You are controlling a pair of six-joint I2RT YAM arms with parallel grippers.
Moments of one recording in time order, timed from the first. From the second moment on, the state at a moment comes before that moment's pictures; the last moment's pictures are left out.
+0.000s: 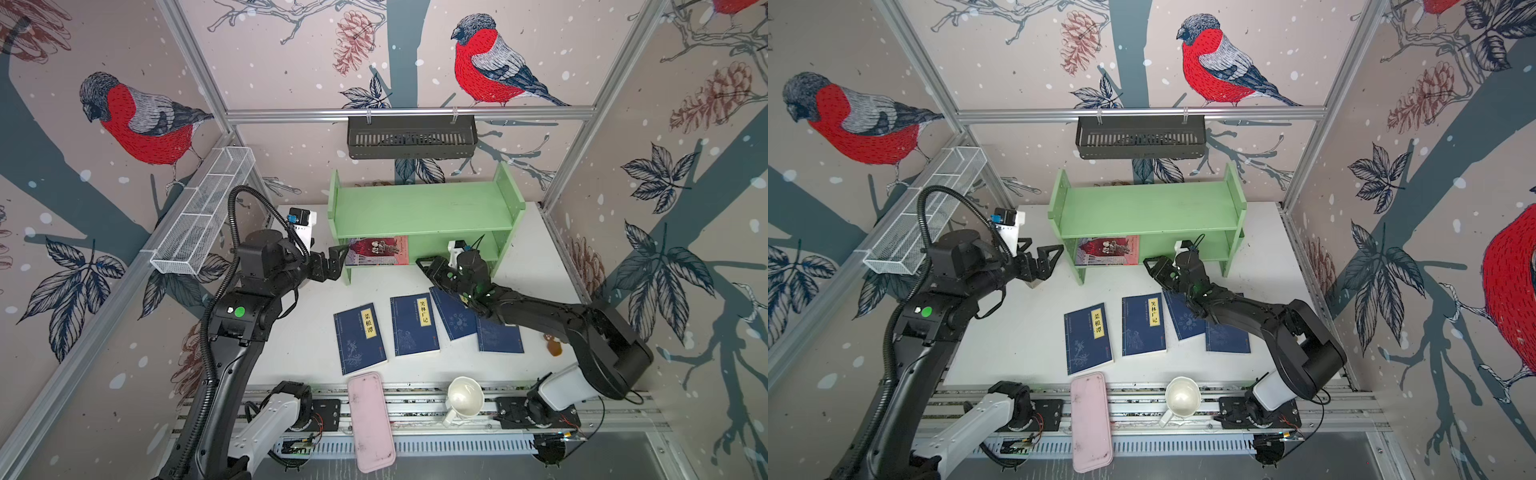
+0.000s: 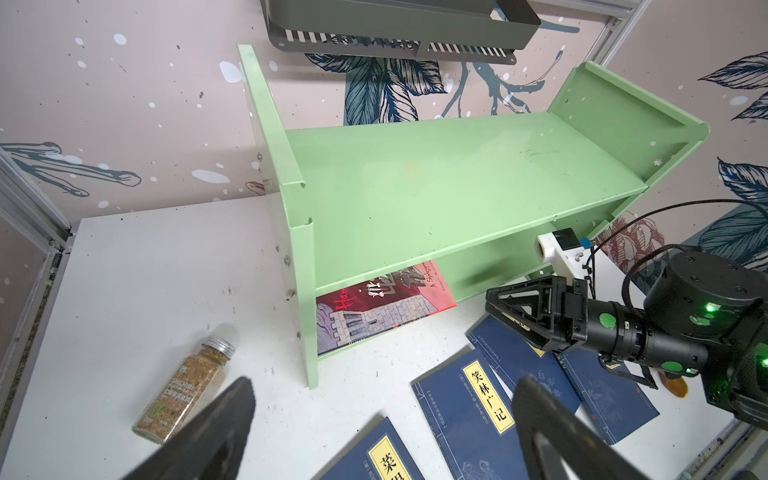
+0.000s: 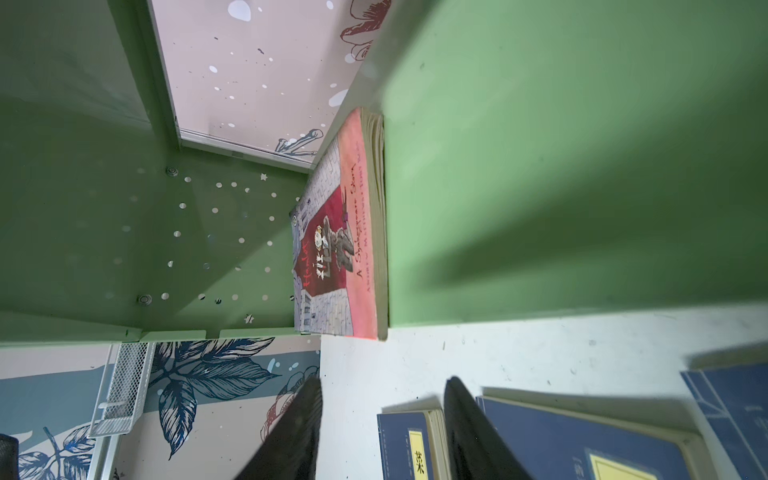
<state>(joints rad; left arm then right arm) -0.18 0.91 1.23 -0.71 0.29 -0.08 0.64 1.51 0.73 0.44 -0.19 1.15</state>
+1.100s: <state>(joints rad) -0.24 0.95 1.12 -0.79 0.71 0.05 0.39 0.93 0.53 -0.32 -0.22 0.78</state>
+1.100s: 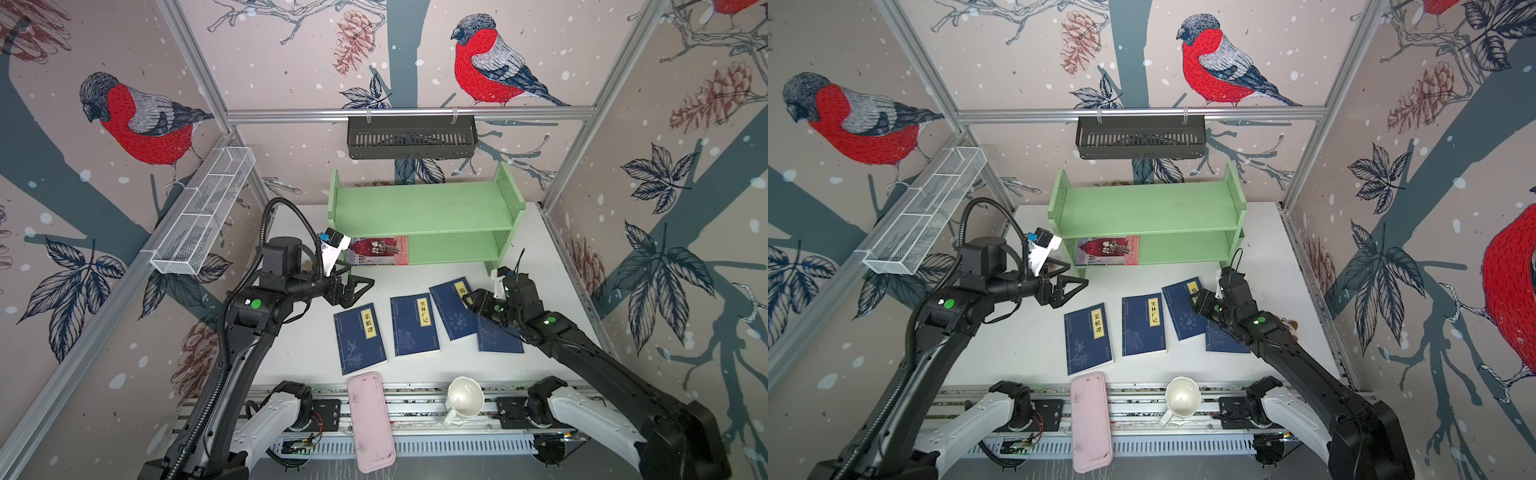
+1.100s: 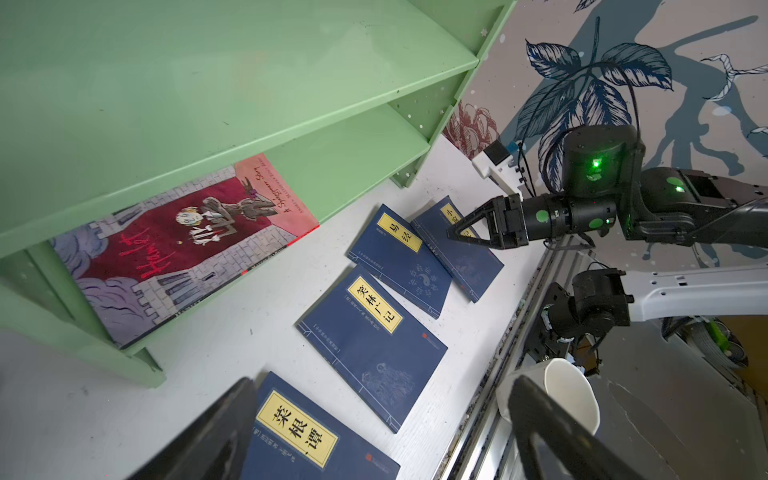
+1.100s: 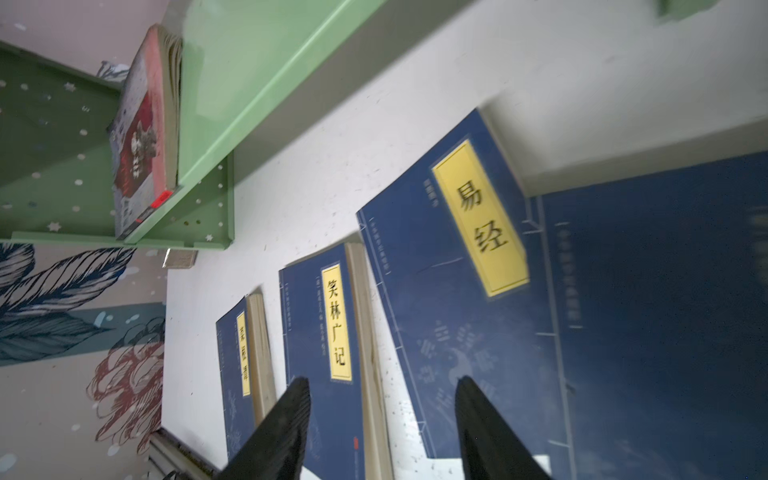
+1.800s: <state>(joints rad) -0.32 0.95 1.01 -0.66 0.76 0.00 -0.10 0.91 0.41 -0.40 -0.18 0.66</state>
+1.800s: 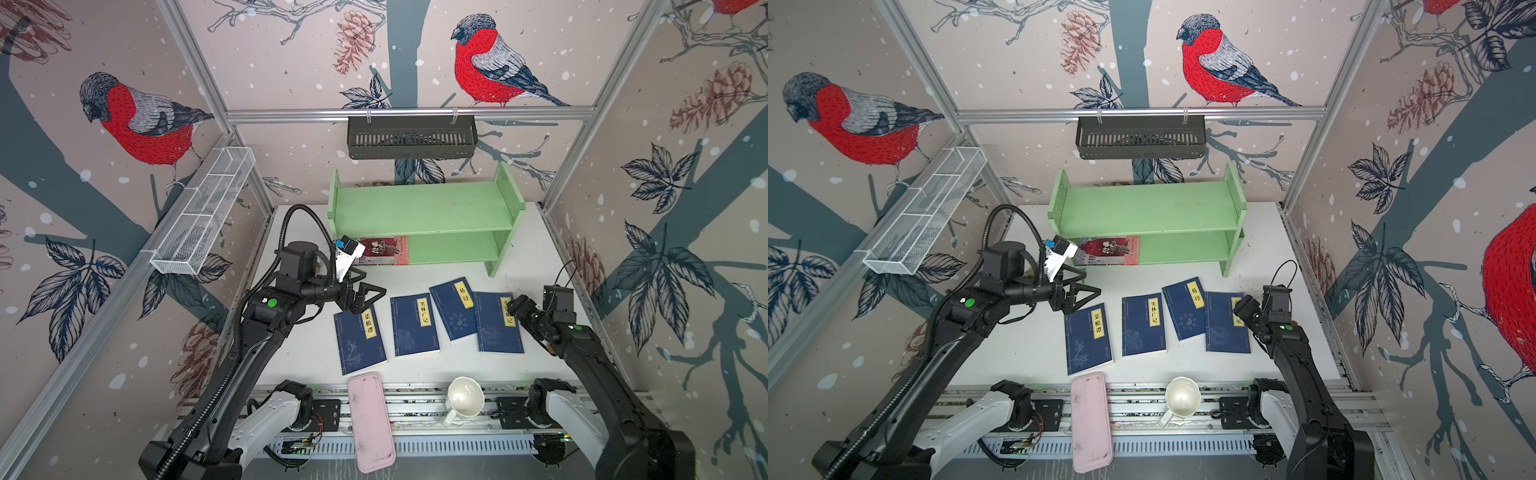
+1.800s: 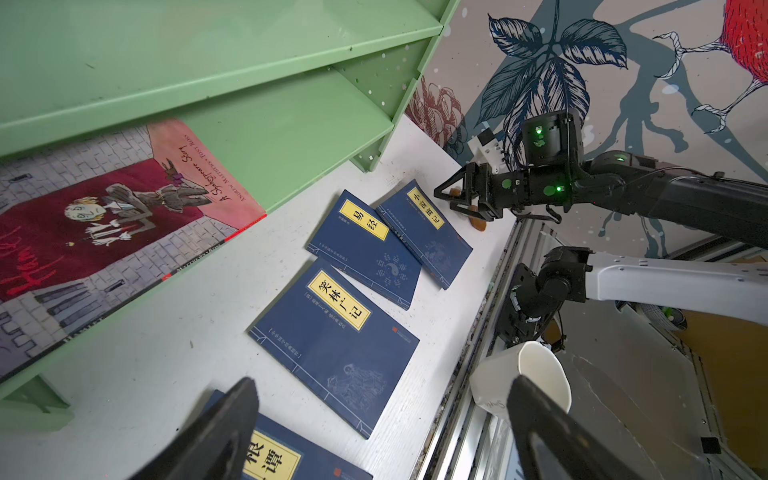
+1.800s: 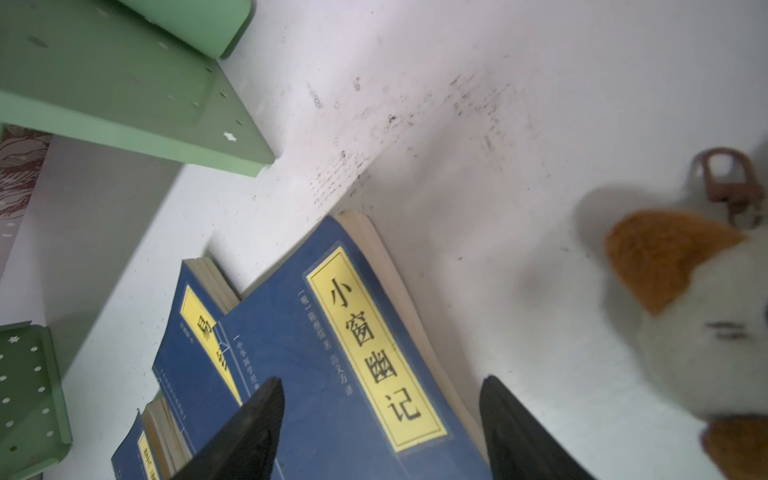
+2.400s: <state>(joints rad) -0.32 0.95 0.94 -0.60 0.77 -0.03 -0.04 1.03 0.41 -0.39 -0.37 0.58</state>
